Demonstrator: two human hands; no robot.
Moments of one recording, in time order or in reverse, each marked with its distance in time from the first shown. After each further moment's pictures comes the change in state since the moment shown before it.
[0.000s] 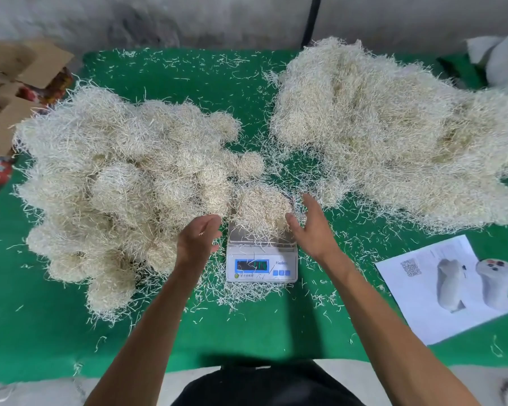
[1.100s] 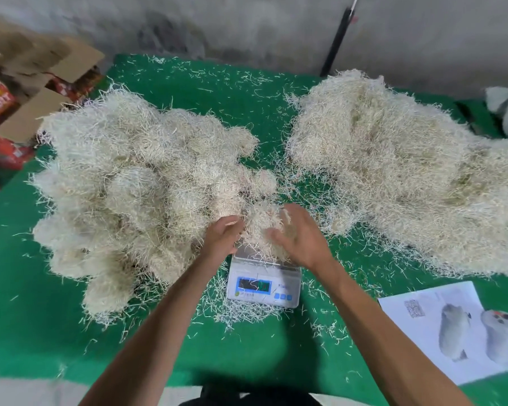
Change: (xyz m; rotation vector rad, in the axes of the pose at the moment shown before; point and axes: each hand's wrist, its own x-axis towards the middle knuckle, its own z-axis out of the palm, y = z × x) left_hand 0.055 -0.011 0.026 -0.123 -0.120 -0.218; right_hand 0.041 -0.031 0.008 -0.309 -0.108 -0.208
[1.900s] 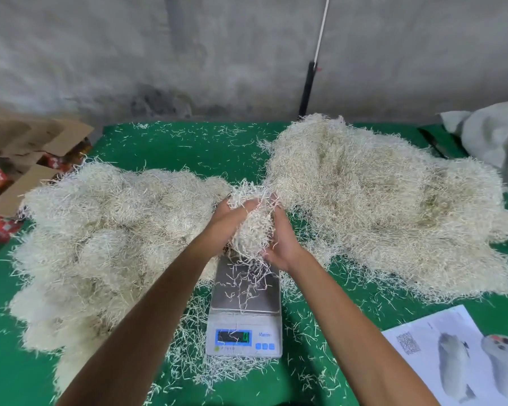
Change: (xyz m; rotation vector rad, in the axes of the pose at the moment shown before) left_hand 0.002 0.173 0.078 0.252 -0.061 0.014; right_hand 0.043 -0.035 -0.088 1.567 -0.246 0.242
